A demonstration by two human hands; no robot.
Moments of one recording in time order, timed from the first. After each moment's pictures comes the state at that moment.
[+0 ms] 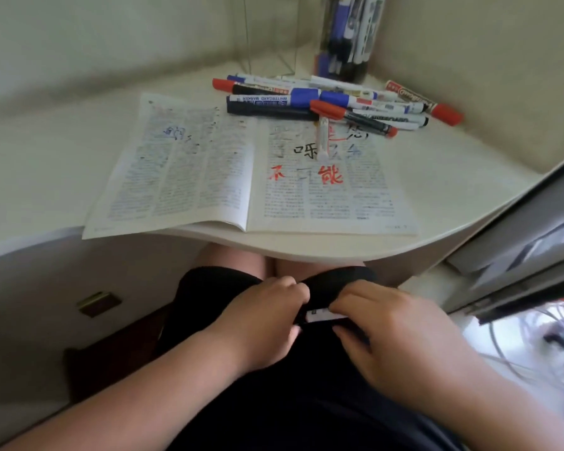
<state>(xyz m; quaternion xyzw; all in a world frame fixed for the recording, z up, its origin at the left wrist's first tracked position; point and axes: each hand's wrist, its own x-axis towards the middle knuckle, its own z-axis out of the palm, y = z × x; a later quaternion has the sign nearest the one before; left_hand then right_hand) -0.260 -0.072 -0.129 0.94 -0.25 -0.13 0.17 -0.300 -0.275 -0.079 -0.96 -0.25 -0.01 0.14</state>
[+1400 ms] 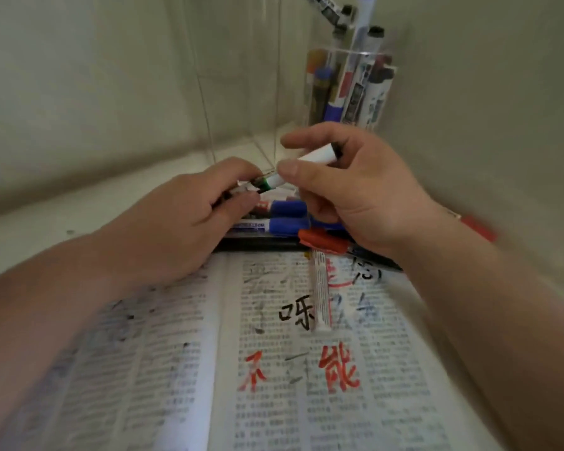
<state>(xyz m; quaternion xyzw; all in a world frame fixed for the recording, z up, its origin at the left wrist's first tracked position) -0.003 -0.026 0.000 0.92 -0.26 0.05 0.29 -0.001 -0.243 0.017 -0.72 -0.13 0.02 0.68</state>
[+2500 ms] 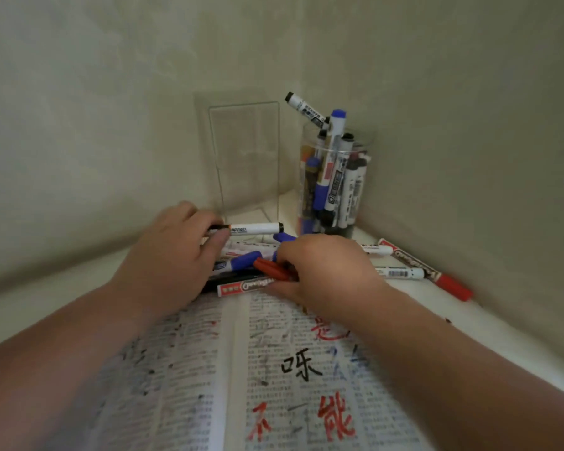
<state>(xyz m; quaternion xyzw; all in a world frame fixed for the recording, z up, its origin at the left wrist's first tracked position) 0.017 -0.004 0.004 0.95 -0.15 0.21 0.16 -0.003 -0.225 0.023 -0.97 -0.22 -0.04 0.01</state>
